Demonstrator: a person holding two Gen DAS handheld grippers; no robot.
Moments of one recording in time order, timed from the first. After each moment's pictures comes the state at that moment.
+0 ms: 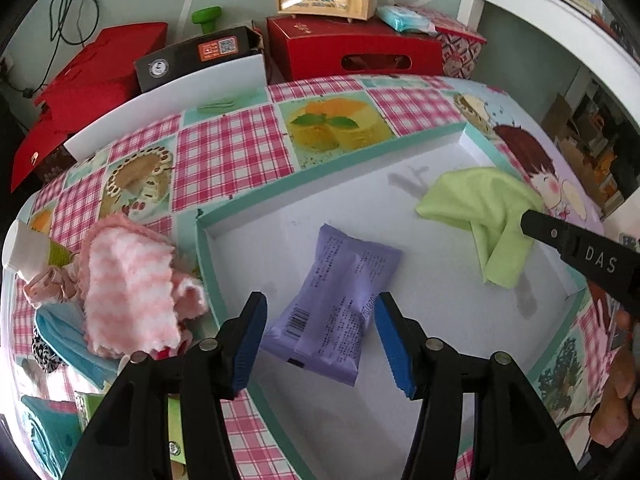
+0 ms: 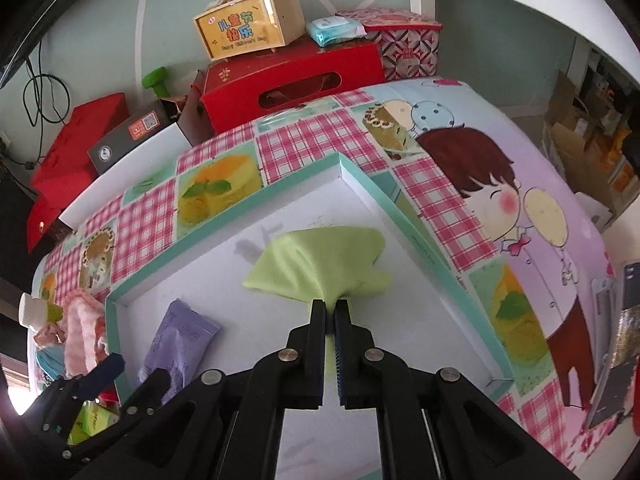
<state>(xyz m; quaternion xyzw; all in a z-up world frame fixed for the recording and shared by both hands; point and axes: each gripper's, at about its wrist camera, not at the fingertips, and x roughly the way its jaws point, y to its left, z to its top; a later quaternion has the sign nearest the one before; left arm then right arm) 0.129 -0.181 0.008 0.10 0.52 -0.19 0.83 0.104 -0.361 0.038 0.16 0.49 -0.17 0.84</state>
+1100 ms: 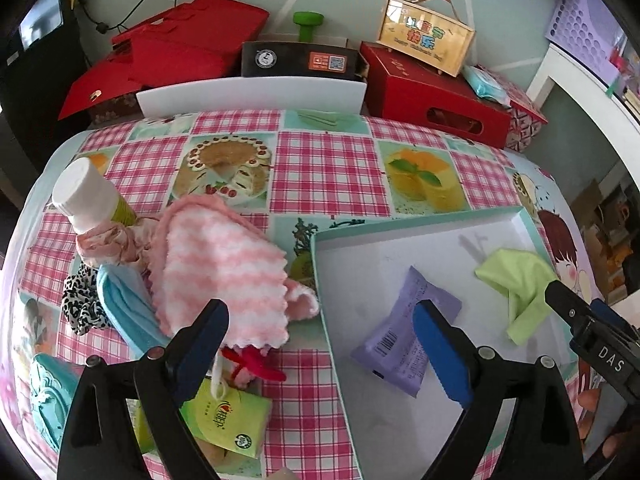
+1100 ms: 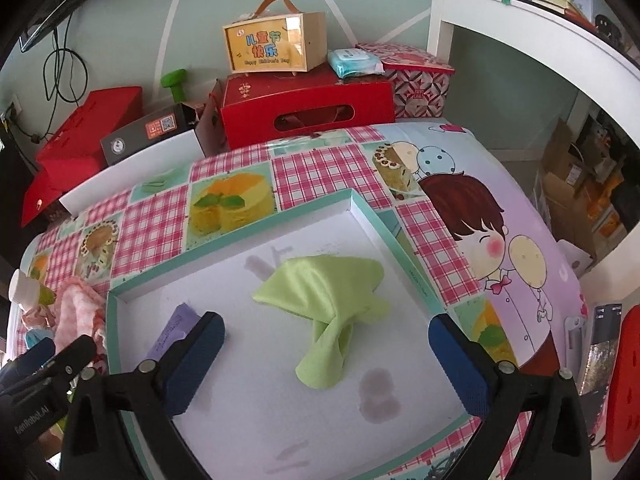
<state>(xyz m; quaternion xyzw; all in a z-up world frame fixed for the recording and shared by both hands) 0.149 -0.108 0.029 -0.01 0.51 -0.10 0.86 0.106 -0.345 0.056 0.09 0.47 -0.17 0.86</state>
